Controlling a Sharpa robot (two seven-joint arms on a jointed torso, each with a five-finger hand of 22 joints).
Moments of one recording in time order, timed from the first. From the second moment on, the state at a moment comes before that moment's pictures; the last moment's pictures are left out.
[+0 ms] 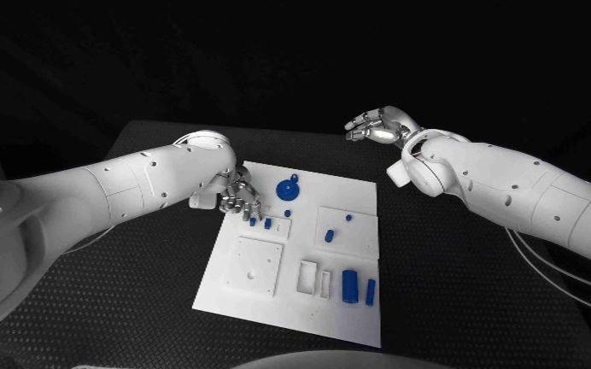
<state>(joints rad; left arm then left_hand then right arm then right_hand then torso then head) 1.31 -0.46 -0.24 0.96 -1.05 0.49 -0.46 0.79 -0.15 0.55 -0.12 0.11 1.17 0.04 0.21 0.91 1.34 -0.07 0.82 0.74 1.11 -0.14 1.30 0.62 0.05 0.88 -0.12 1.06 1.30 1.18 -0.58 0.00 1.02 -0.66 -0.26 0.18 1.05 -0.12 0.58 -0.27 0.46 0.78 0.19 0.32 0.39 1.00 0.19 0.07 0.07 0.76 0.21 0.27 0.40 0.11 0.37 0.21 0.32 1.10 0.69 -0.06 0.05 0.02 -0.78</state>
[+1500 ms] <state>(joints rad) 1.32 -0.59 -0.24 1.22 -1.16 -0.22 0.04 1.15 -0.16 0.59 -0.25 0.14 0.99 0.11 0.11 0.77 1.16 0.08 0.25 0.37 0.98 -0.01 0.99 0.48 0.04 0.76 -0.08 0.86 1.24 1.18 -0.59 0.00 1.01 -0.66 -0.26 0.18 1.05 -0.12 0.58 -0.27 0.46 0.78 0.19 0.32 0.39 1.00 0.19 0.07 0.07 0.76 0.21 0.27 0.40 0.10 0.37 0.21 0.32 1.10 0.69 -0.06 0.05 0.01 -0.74</state>
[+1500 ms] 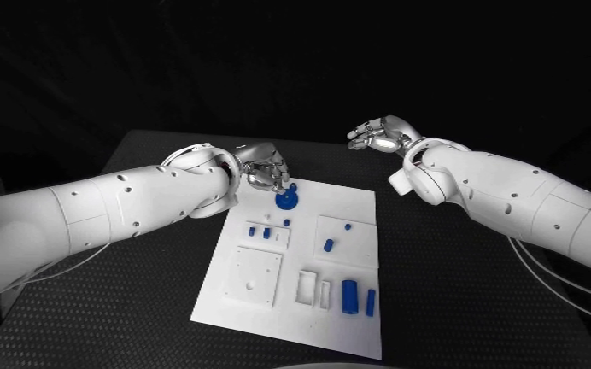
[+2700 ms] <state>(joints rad) 1.26 -0.52 -0.24 1.17 -1.48 -0.14 0.14 1.14 -0.18 0.55 -0.24 0.21 1.02 0.11 0.14 0.70 1.19 0.08 0.12 0.32 1.00 -0.02 1.03 0.53 0.04 0.76 -0.08 0.83 1.27 1.18 -0.59 0.00 1.01 -0.66 -0.26 0.18 1.05 -0.12 0.58 -0.27 0.46 0.78 0.19 0.32 0.39 1.00 0.19 0.07 0.07 0.76 0.21 0.27 0.40 0.10 0.37 0.21 0.32 1.10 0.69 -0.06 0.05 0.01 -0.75</state>
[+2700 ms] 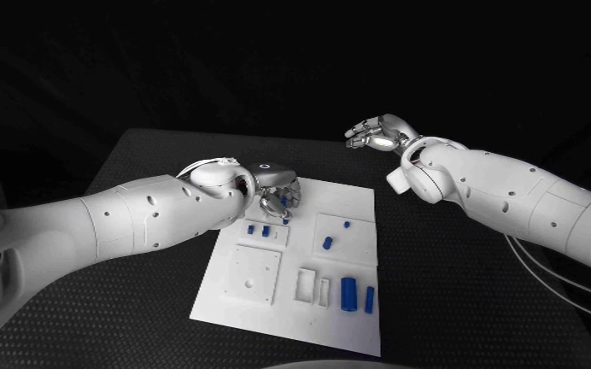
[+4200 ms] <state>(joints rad) 1.22 -0.48 -0.24 1.08 -1.55 -0.09 0.13 1.17 -0.15 0.56 -0.26 0.21 1.00 0.11 0.14 0.65 1.19 0.08 0.07 0.27 1.02 -0.03 1.10 0.57 0.03 0.78 -0.09 0.82 1.30 1.18 -0.59 0.00 1.02 -0.66 -0.26 0.18 1.05 -0.12 0.58 -0.27 0.46 0.78 0.19 0.32 0.39 1.00 0.19 0.07 0.07 0.76 0.21 0.27 0.40 0.10 0.37 0.21 0.32 1.11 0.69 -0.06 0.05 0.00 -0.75</state>
